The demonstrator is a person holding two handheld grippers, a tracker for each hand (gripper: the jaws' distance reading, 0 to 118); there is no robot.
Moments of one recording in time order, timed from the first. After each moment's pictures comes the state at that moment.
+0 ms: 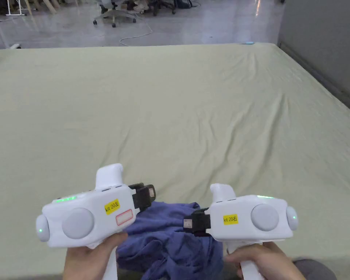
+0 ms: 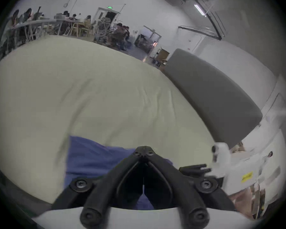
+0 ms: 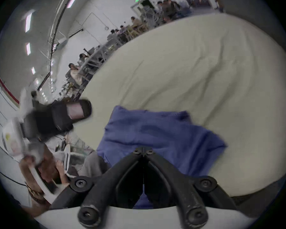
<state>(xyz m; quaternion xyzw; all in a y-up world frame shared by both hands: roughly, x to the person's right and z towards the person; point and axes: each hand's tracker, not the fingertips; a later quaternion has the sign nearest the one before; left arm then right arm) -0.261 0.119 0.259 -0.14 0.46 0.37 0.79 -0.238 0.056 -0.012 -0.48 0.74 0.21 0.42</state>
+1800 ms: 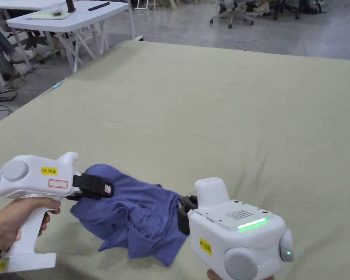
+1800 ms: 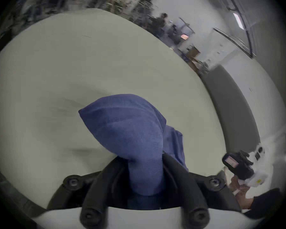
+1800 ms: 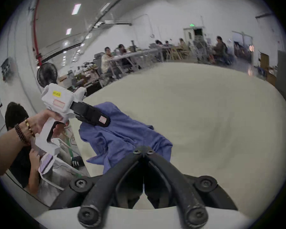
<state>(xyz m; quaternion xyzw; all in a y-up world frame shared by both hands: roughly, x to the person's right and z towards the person) -0.369 0.073 0.732 -0.14 0.51 0.52 0.68 -0.324 0.102 0.343 -0.21 0.87 0.22 0.39</state>
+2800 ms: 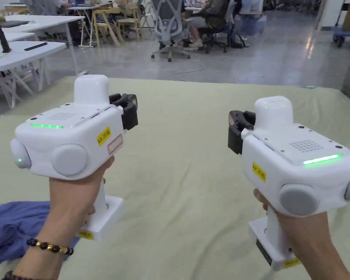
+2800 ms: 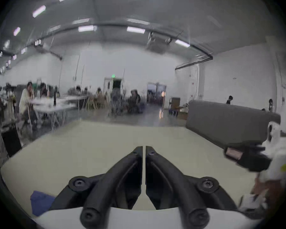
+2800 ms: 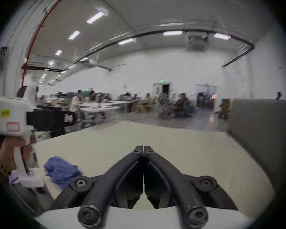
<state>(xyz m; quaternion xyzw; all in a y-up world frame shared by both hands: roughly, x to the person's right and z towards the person) -0.297 0.290 0.361 -0.01 0.62 0.03 0.79 -0.265 0.270 0.074 0.00 0.78 0.05 0.63</state>
